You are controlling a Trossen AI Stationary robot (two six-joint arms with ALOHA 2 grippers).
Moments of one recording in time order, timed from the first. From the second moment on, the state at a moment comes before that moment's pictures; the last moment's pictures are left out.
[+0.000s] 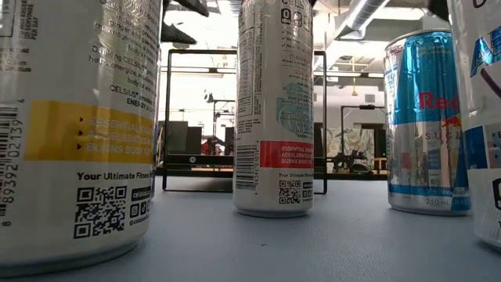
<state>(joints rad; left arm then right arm) 0.51 1.04 1.06 -0.25 0.08 -0.37 -0.46 2.01 2.30 -1.22 0.00 -0.47</state>
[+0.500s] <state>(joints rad) 0.62 1.53 1.54 -0.47 0.29 0.31 -0.49 1.79 2.30 -1.30 0.00 -0.38</state>
